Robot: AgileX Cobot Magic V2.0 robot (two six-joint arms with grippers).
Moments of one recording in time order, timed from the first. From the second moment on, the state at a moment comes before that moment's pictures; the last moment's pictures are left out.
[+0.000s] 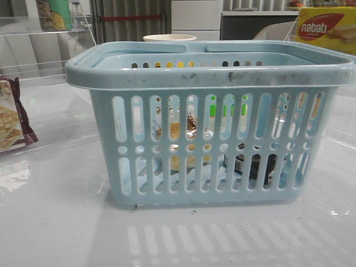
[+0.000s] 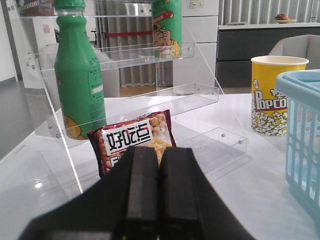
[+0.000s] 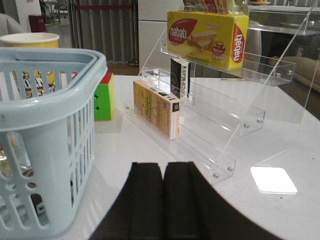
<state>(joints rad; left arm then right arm) -0.06 -0.01 0.01 -0.04 0.05 0.08 -0.01 -0.01 0.03 0.00 0.05 0.05</state>
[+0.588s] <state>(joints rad) -0.06 -0.01 0.01 -0.04 0.05 0.08 -0.01 -0.01 0.03 0.00 0.02 0.09</state>
